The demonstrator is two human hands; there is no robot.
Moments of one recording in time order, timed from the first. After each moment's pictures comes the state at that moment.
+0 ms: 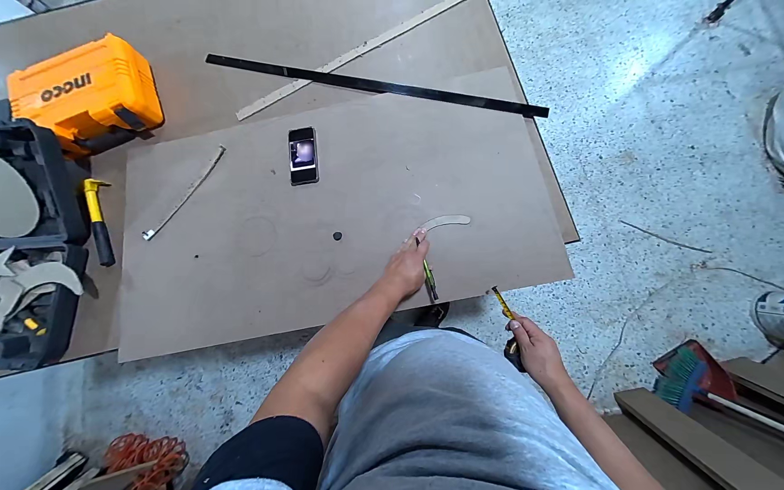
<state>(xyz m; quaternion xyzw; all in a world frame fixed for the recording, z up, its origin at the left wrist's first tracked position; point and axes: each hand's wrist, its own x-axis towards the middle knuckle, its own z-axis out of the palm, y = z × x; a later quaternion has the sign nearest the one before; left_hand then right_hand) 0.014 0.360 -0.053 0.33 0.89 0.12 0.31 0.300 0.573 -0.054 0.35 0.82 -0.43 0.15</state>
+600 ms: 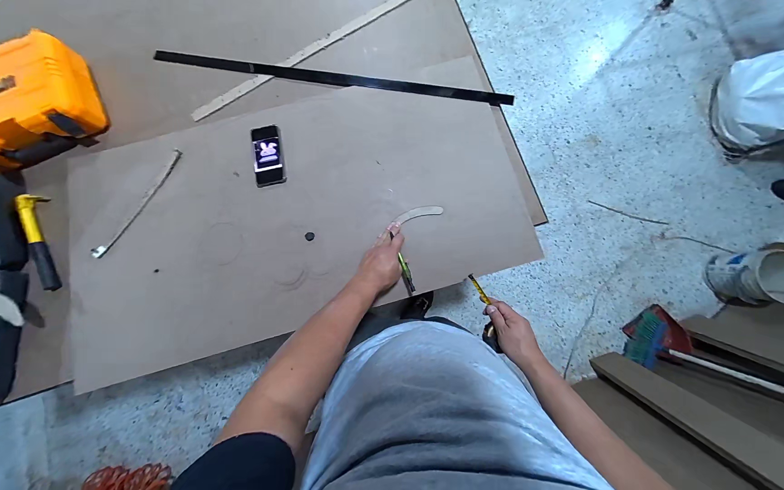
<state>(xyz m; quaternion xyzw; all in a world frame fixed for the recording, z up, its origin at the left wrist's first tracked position) 0.015 0.359 -0.053 0.32 0.89 0.12 0.31 0.302 0.569 -0.049 0.36 0.80 -0.44 0.15</state>
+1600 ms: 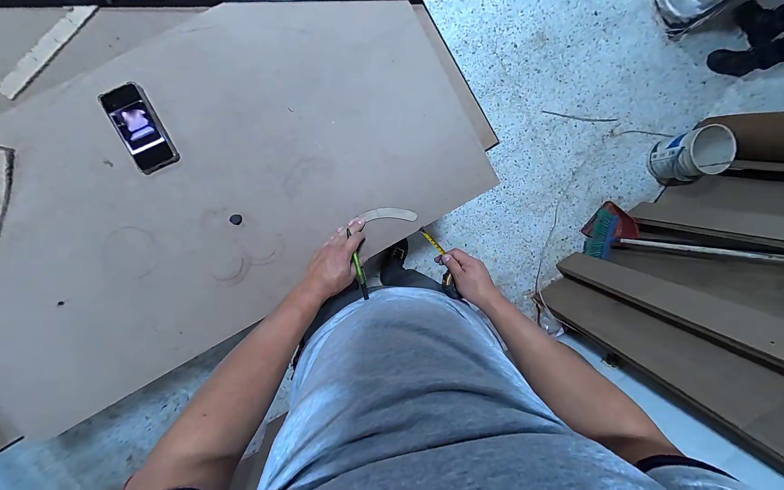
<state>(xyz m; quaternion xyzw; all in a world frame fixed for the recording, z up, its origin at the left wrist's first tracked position) 0.059 0.312 -0.070 0.48 0.80 0.15 0.31 0.307 0.548 -0.055 0.39 0.76 -0.49 0.16</state>
